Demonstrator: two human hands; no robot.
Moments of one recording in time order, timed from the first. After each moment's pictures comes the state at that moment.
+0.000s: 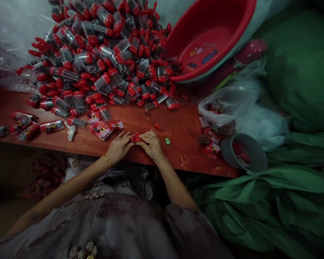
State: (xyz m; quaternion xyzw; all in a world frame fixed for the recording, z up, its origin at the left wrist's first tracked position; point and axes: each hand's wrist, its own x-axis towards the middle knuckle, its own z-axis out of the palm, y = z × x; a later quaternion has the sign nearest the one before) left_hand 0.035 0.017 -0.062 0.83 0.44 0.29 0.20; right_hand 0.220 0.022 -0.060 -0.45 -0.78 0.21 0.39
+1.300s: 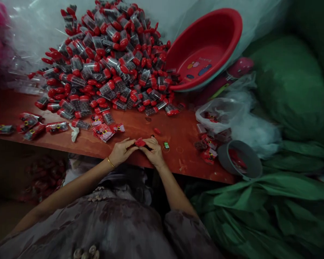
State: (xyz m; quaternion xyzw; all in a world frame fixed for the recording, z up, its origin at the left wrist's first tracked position) left_hand 0.043 0.013 -0.061 0.80 0.41 0.36 0.25; right_hand 0.227 0.011 -0.068 -0.49 -0.74 0.23 0.40
